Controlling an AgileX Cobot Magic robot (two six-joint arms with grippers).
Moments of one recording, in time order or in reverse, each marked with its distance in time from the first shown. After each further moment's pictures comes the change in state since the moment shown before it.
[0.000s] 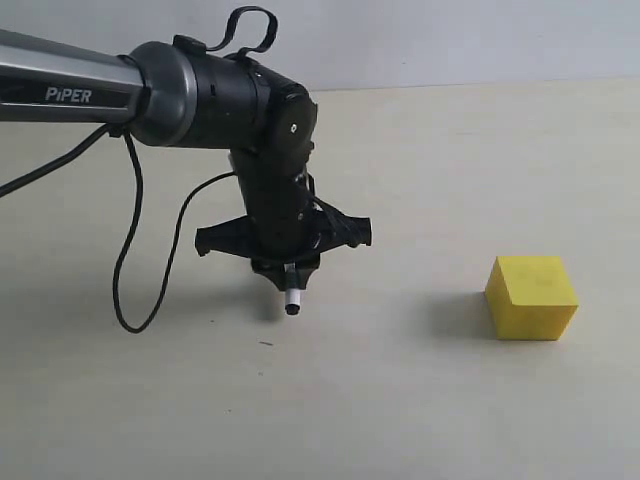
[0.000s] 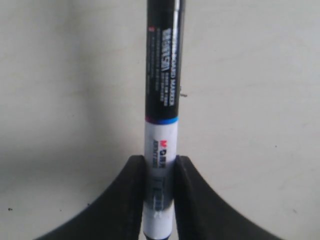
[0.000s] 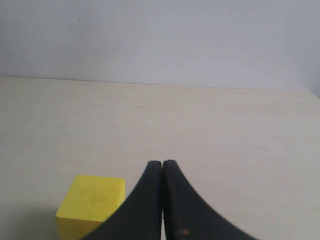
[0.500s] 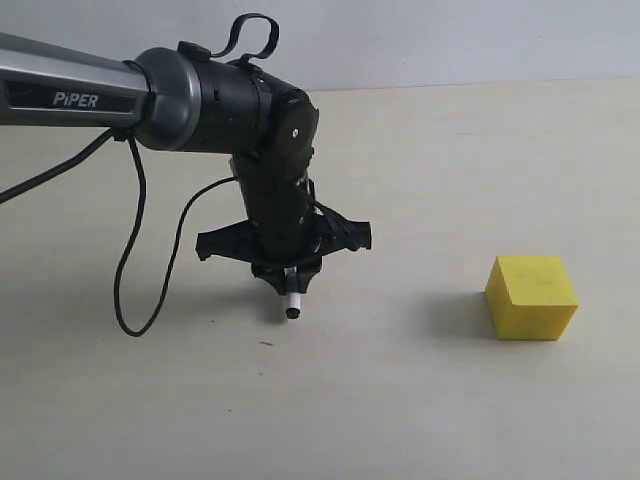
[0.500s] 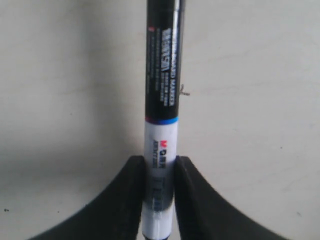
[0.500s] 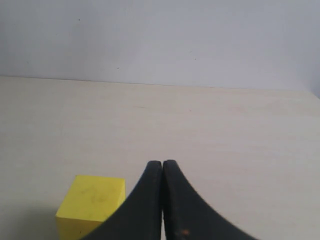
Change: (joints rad) left arm 0.000 0.011 0.000 -0.007 0.000 -0.002; right arm 0.000 0.000 0.000 0.000 0.000 0.000
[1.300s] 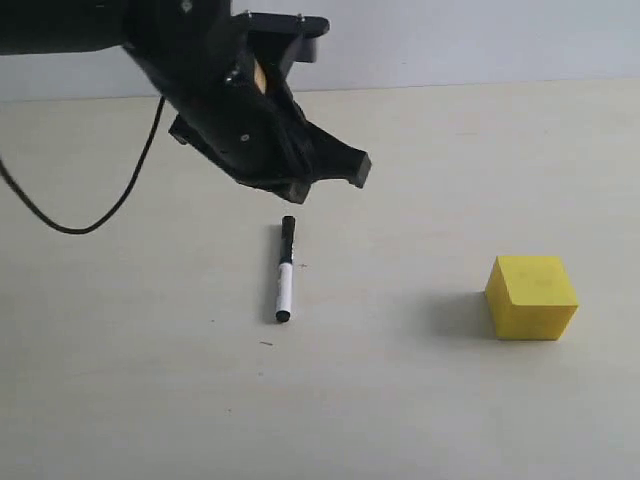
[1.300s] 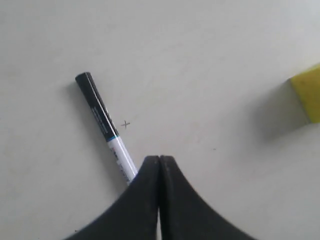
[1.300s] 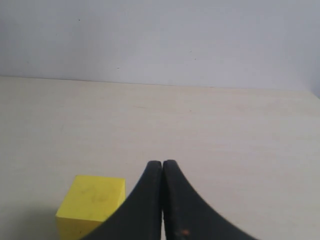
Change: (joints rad) left arm -0.010 -0.399 0.167 0.000 -0.152 0.494; right arm 0.000 0.000 0.000 0.000 0.001 0.000
